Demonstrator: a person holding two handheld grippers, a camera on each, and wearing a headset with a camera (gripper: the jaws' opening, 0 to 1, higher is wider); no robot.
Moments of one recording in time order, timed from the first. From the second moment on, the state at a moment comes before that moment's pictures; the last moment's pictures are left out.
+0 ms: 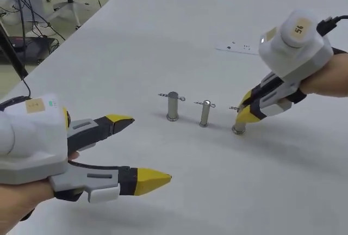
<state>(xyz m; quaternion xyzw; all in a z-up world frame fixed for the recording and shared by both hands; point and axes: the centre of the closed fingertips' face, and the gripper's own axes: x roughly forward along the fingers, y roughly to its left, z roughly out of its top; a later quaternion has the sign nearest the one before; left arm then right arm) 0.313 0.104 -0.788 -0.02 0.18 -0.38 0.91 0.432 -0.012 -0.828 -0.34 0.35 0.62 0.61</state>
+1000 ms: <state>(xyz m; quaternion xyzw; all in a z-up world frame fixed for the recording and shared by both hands) 0.314 0.103 -0.780 -0.01 0.18 -0.38 0.91 0.432 -0.016 -0.812 -0.32 0.31 0.61 0.65</state>
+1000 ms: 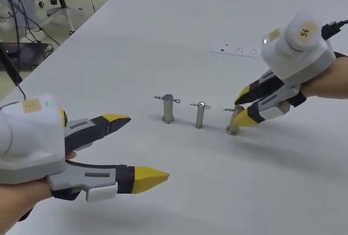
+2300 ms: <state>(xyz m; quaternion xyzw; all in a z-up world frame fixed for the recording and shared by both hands) 0.281 0.099 -0.738 0.00 0.14 -0.38 0.91 0.322 -0.087 -0.737 -0.12 0.19 0.47 0.85</state>
